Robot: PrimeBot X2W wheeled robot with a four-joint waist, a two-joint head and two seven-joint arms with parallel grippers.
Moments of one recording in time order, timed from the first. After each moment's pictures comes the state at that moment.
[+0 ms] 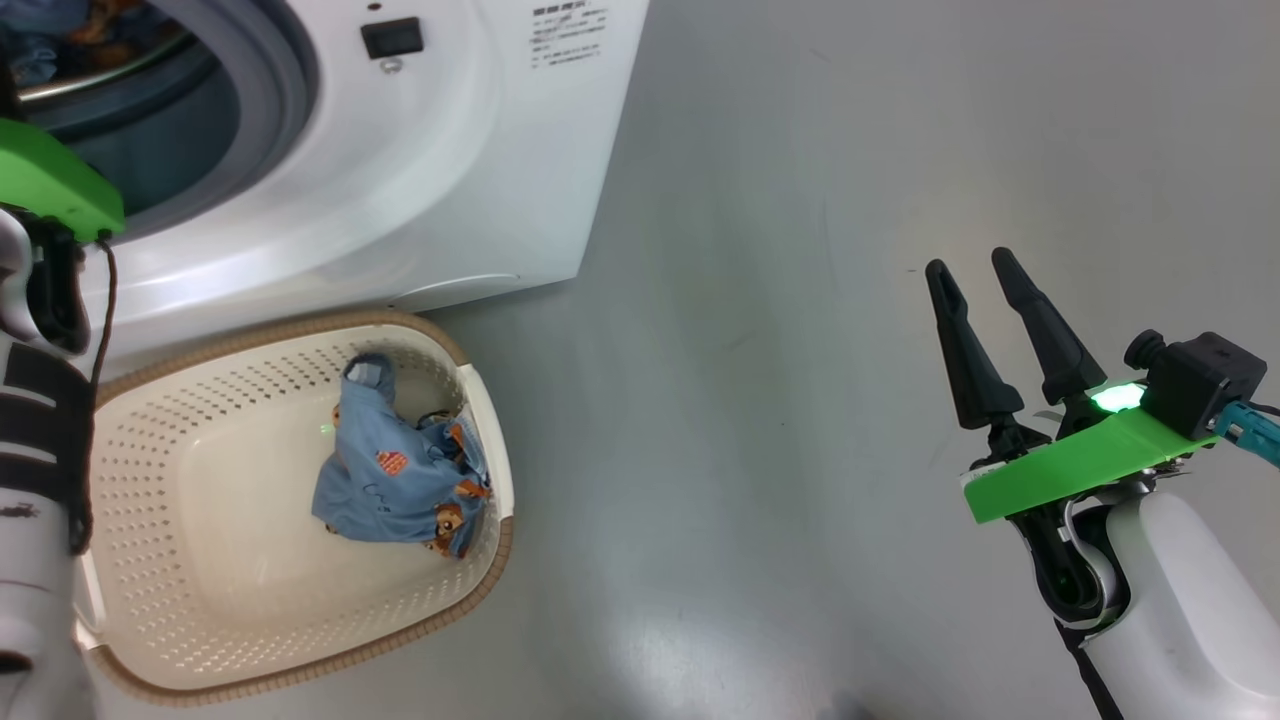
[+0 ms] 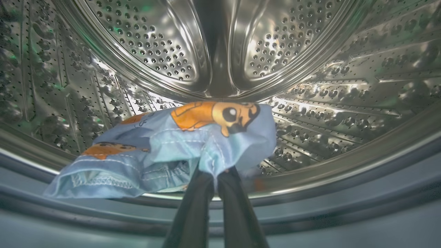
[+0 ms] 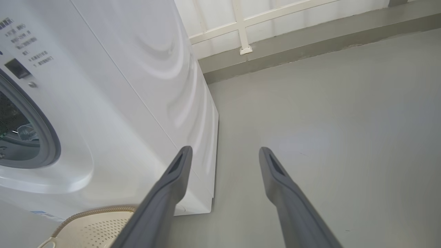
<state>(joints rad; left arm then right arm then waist) -1.13 0.23 -0.01 1.06 -0.34 -0.13 -0.24 -0.42 -0.24 0.21 0.23 0.61 0.12 -0.25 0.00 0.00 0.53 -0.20</state>
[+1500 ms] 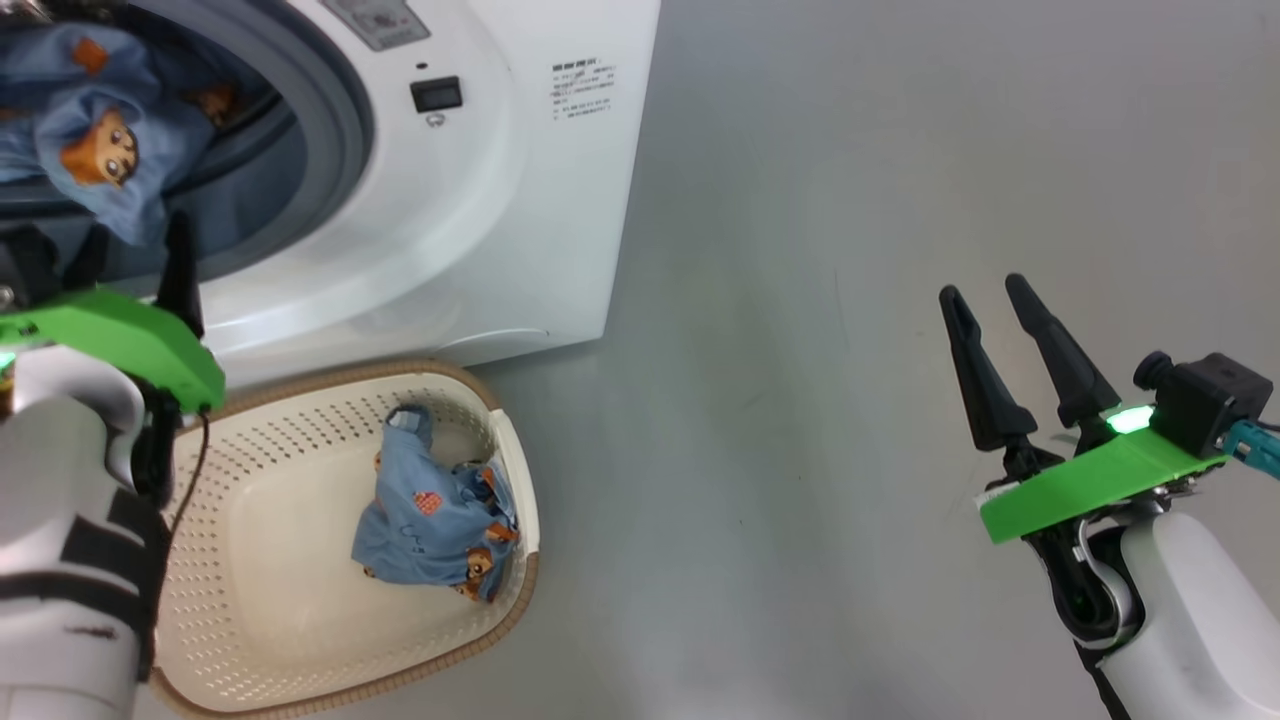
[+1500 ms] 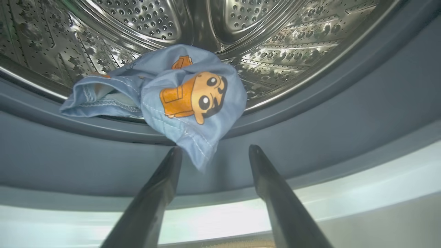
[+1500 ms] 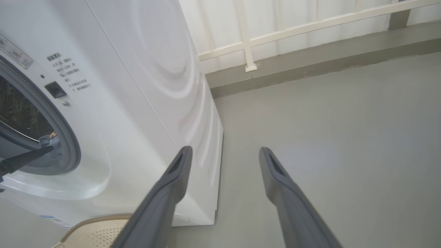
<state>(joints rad) -0.96 0.22 -0.16 1.13 -0.41 -0.13 -0.26 -0.39 -0.27 0.21 0.25 0.61 0.12 -0.25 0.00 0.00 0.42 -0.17</state>
